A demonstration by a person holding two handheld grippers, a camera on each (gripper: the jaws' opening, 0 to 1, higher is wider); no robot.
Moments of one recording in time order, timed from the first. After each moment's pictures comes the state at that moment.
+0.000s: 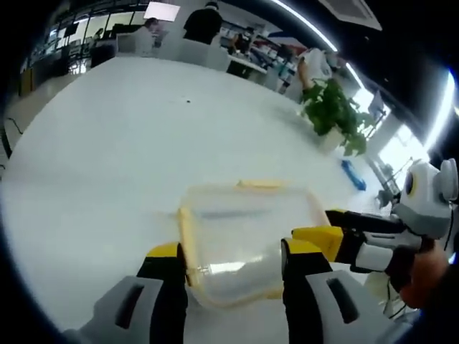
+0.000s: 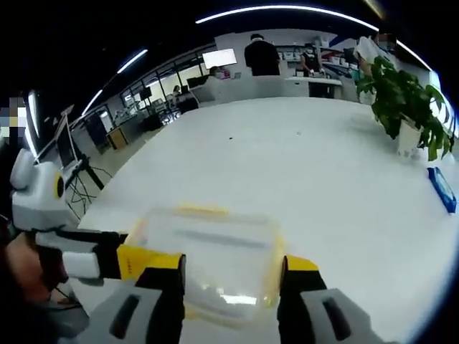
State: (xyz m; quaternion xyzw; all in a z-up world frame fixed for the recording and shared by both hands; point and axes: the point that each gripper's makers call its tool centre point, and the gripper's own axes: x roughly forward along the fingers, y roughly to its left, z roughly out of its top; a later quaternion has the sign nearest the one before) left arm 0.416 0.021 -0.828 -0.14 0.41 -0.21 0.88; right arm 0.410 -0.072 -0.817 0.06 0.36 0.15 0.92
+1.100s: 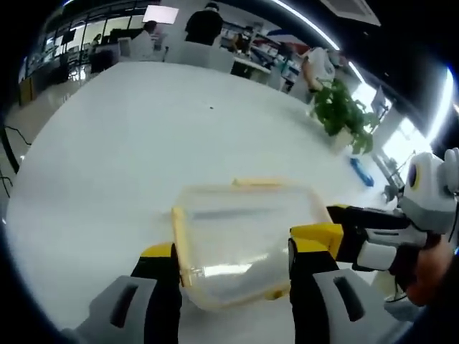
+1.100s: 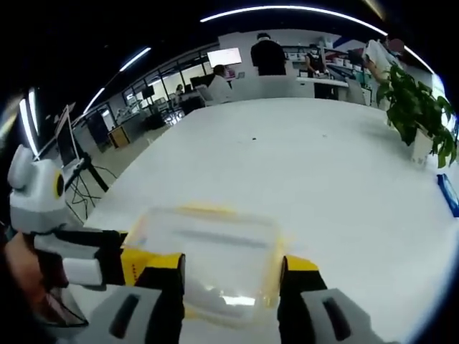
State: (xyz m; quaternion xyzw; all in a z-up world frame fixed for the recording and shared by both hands) left arm 0.440 0.092 -0.830 -0.12 0.41 -0.20 0.88; right arm 0.437 0.003 -0.820 0.06 0.37 0.16 0.91
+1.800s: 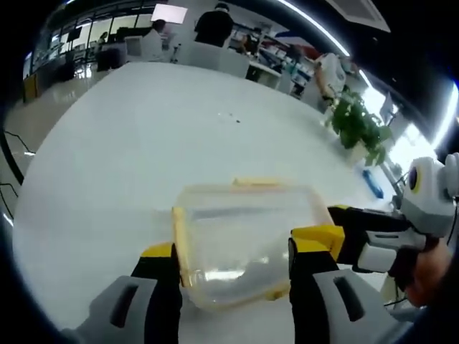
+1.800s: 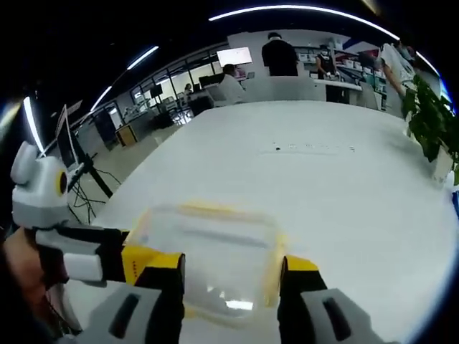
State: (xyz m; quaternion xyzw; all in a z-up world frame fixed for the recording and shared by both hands) left arm 0.497 0.137 -0.830 -0.12 0.41 -0.18 0.89; right arm 0.498 0.048 -0.823 0.05 0.37 0.19 0.91
